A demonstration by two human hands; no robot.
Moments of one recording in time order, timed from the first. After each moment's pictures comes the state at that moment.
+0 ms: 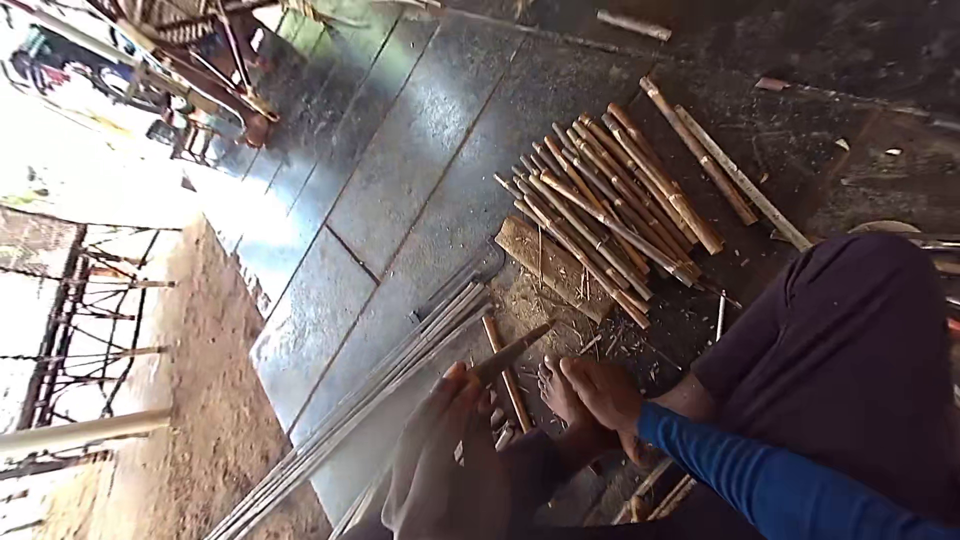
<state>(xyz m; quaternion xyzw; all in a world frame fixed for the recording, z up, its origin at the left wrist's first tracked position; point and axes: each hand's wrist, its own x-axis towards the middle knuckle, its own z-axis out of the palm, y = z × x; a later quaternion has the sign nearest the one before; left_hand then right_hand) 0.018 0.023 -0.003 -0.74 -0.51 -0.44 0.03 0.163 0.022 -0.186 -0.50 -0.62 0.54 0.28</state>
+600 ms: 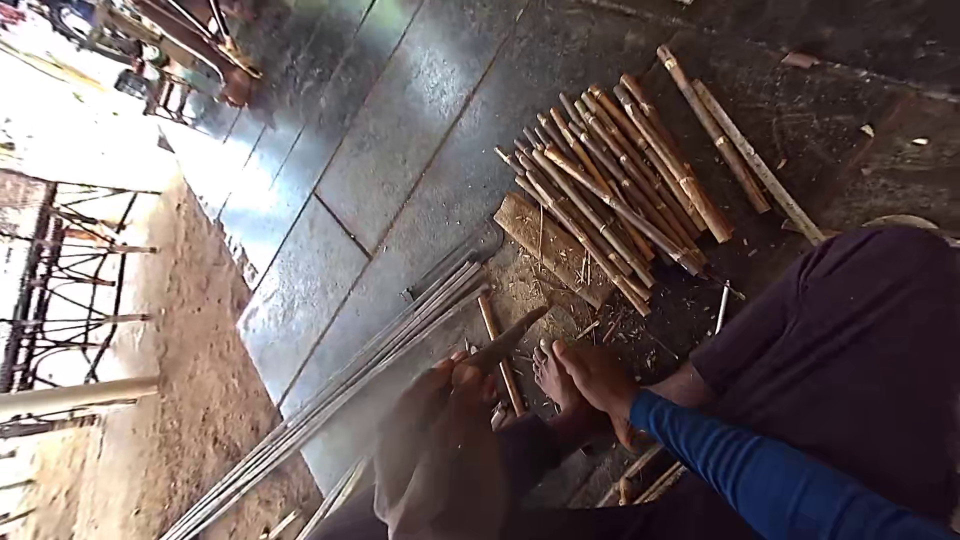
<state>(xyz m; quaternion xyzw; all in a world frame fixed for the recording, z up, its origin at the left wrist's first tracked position) 0.015 0.017 -0.009 -0.73 -0.51 -0.44 0.04 0.159 0.020 -0.186 -0.51 -0.62 0.53 0.28</state>
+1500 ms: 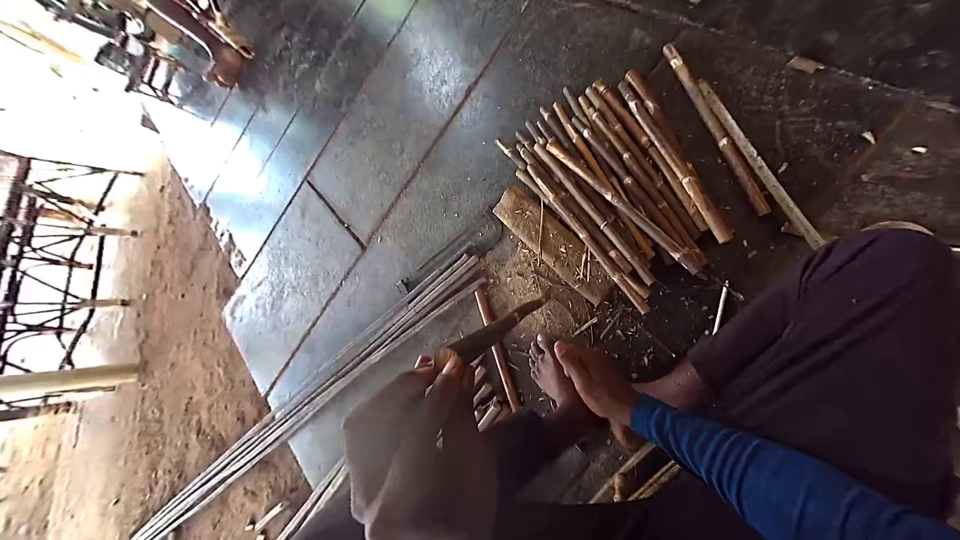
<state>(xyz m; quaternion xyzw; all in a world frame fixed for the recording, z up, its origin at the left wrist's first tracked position) 0.011 0.020 -0.004 -0.71 -0.55 -0.44 0.08 0.150 0.011 -0.189 -0.50 -0.59 0.55 0.32</state>
